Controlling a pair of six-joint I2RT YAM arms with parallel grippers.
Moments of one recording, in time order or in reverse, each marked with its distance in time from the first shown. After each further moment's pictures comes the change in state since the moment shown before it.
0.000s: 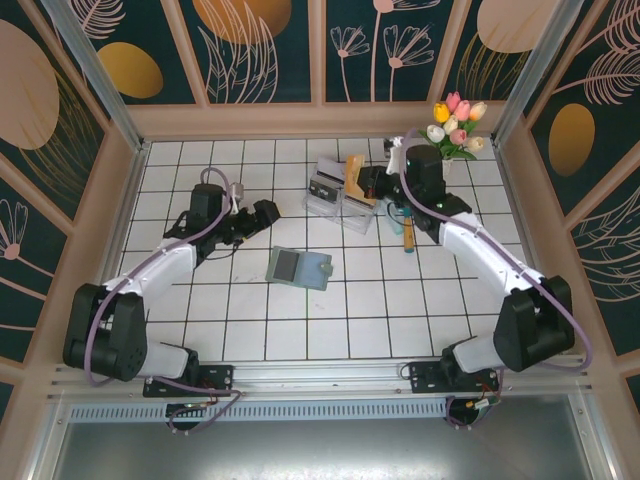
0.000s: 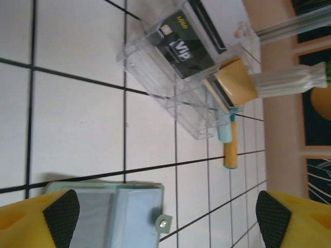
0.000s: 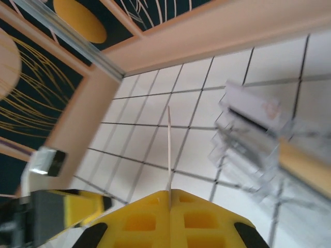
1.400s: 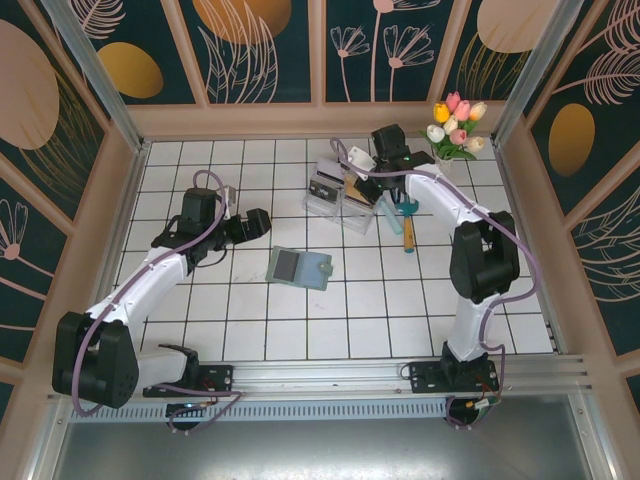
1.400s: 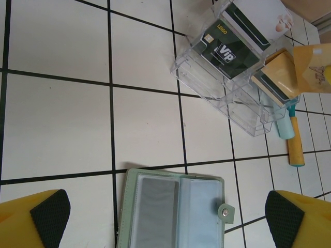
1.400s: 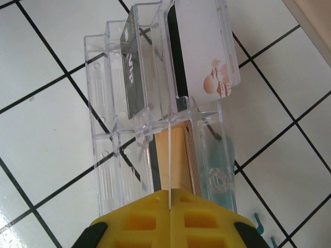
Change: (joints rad) left arm 0.000 -0.126 -0.001 -0.174 -0.166 0.193; right arm -0.004 0.468 0.463 -0.541 0.187 -1.066
